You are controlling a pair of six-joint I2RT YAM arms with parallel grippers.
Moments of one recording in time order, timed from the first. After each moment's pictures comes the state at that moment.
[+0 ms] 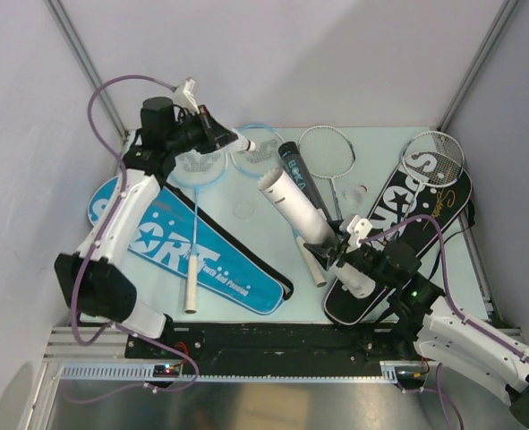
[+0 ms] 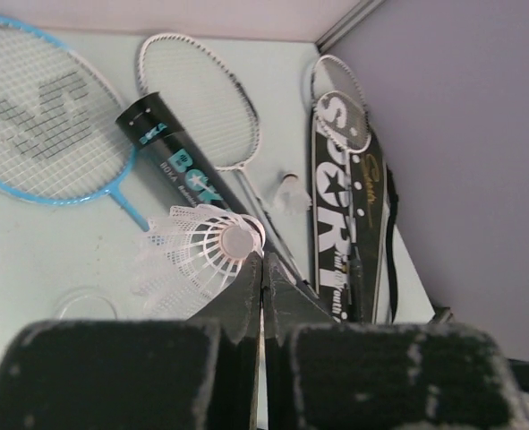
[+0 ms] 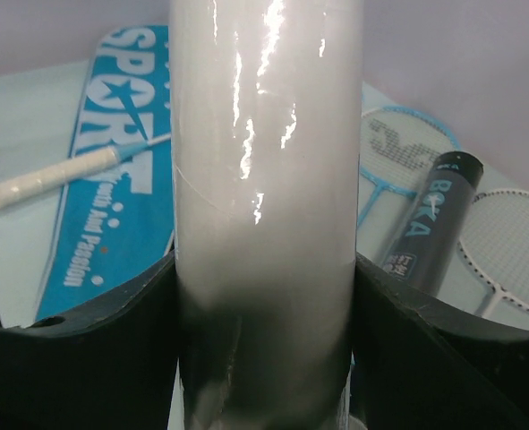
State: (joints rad) left arm -0.22 1.54 1.52 -0.30 0.51 -0.51; right arm 0.77 0.64 0.39 0.32 -0.15 -0.11
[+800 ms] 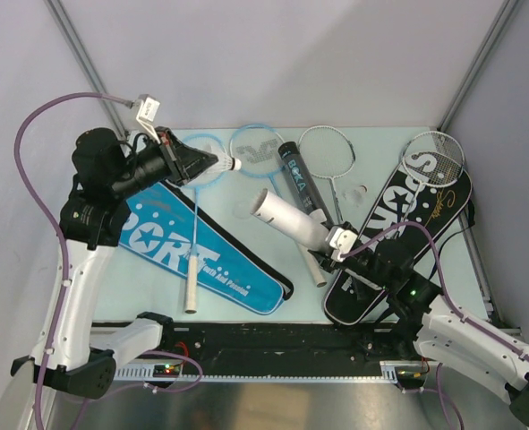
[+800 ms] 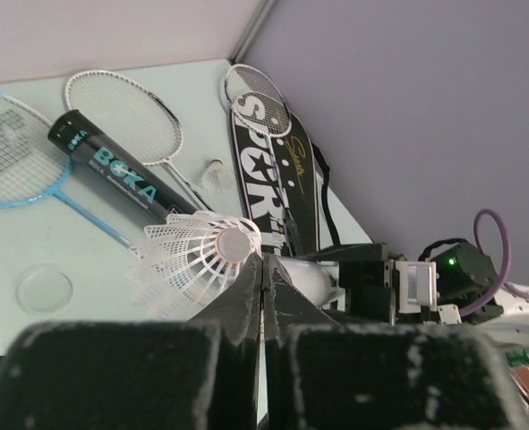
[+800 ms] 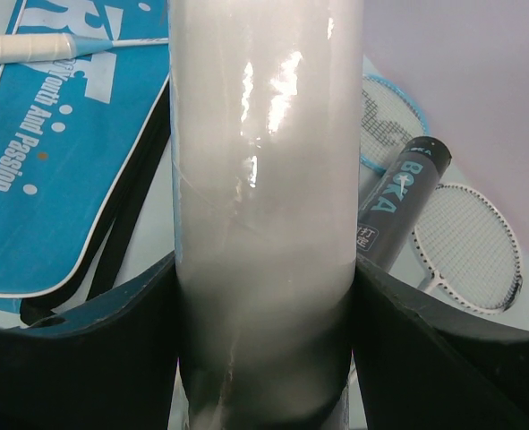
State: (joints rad) left arm -0.23 1.05 1.48 -0.54 0.60 -0.46; right arm 0.78 0.66 0.40 0.17 -0.15 -0.42
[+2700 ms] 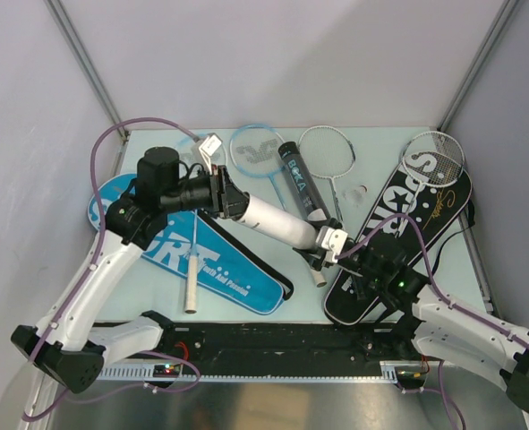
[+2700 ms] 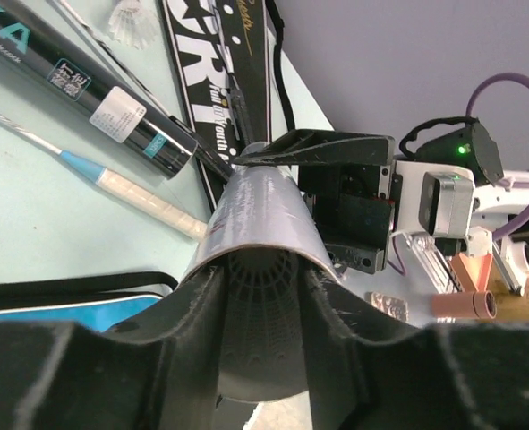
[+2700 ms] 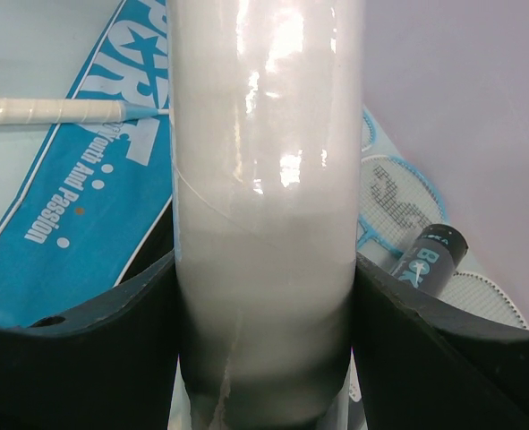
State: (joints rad) left arm -0.48 1.09 1.27 -0.57 0.65 -0.51; right arm 0.81 0.81 0.44 0.37 -0.29 -0.45
